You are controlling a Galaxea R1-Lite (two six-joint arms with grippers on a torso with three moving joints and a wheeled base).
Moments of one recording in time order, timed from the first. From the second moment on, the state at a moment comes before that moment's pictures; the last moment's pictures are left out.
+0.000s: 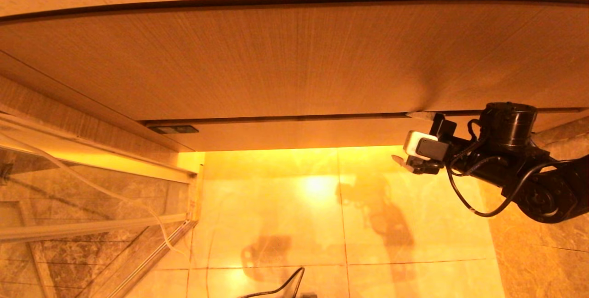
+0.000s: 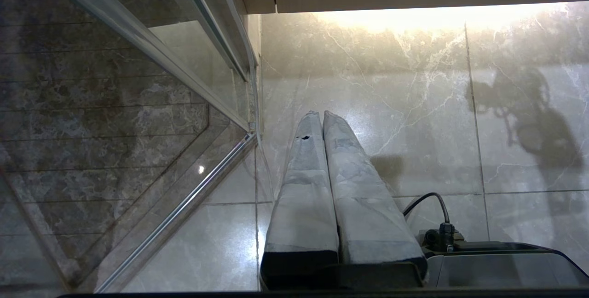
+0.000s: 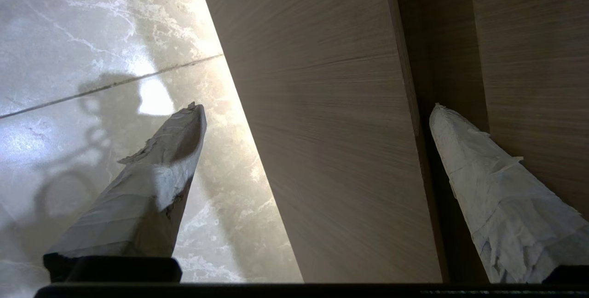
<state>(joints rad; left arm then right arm) 0.00 0.00 0.00 0.00 0.00 0.00 0.19 1.87 -0.82 -0.92 0.25 -1.25</state>
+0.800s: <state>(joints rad) 0.00 0.00 0.00 0.00 0.00 0.00 0.20 1.88 -0.81 -0.92 0.25 -1.25</state>
